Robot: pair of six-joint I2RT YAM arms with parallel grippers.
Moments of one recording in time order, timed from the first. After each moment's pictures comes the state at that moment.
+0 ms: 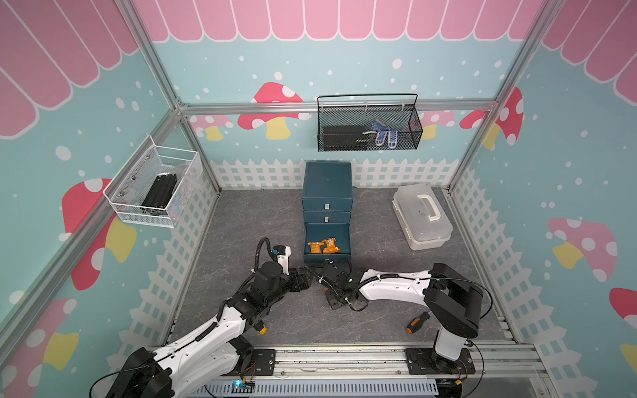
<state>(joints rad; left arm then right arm) -0.58 0.92 0.35 0.07 0.07 -0.65 1.08 1.79 1.08 -0.56 0.15 0.57</state>
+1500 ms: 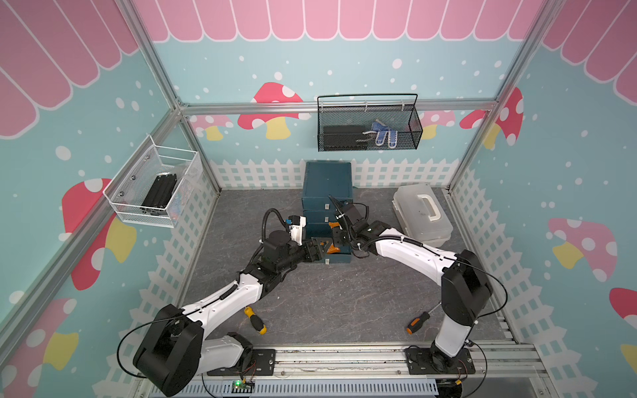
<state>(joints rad) -0.50 1.27 0.66 0.28 0.32 -0.64 0.74 1.82 1.42 -0.48 0.19 0.46</state>
